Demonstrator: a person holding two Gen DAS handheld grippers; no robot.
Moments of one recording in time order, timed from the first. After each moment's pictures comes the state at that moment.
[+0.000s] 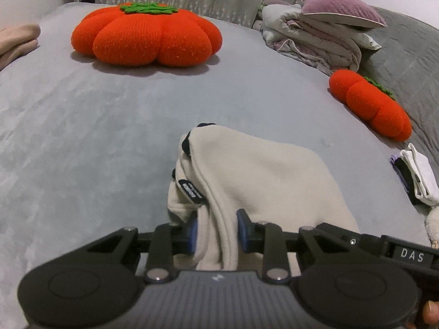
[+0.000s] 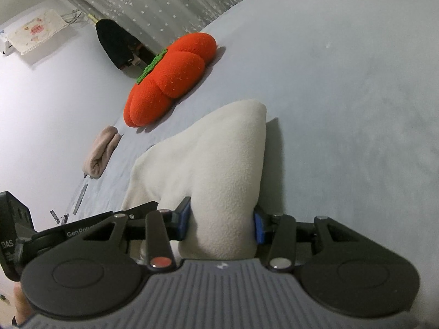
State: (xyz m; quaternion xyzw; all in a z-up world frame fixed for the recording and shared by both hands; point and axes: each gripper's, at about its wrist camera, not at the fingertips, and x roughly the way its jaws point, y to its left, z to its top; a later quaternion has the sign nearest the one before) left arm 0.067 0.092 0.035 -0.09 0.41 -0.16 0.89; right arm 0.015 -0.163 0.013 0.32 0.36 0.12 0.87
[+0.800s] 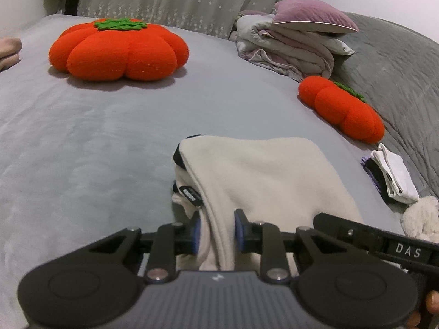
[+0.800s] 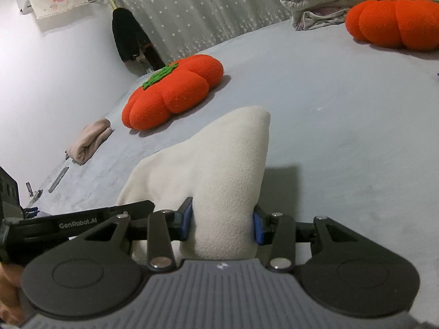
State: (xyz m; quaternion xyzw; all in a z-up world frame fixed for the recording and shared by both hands) left arm 0.042 0.053 0.051 -0.08 0.38 -0.19 0.90; right arm -0.005 -0.168 0.051 0.20 0.33 0.10 0.92
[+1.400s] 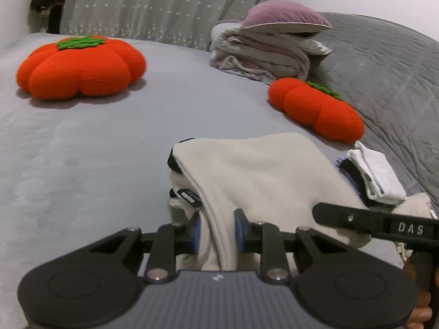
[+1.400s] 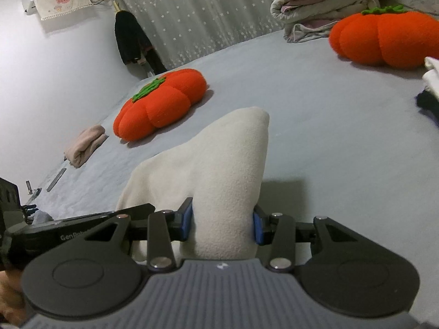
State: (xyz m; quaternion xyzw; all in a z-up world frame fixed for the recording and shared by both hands) left arm 0.031 -0.036 0.057 -0.08 0.35 -0.22 0.91; right arm -0.009 -0.253 0.069 0.19 0.32 0.11 0.92
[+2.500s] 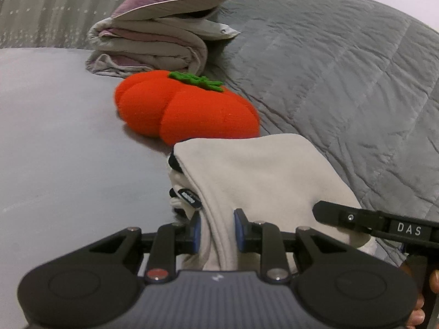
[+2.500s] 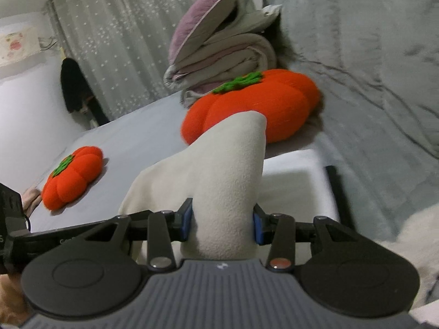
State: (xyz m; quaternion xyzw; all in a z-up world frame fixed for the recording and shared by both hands) left arm 0.074 -0.361 0.087 -0.08 0.32 -0.35 0.88; right arm -0.035 -0.536 0.121 0.19 0.26 -0.02 0.95
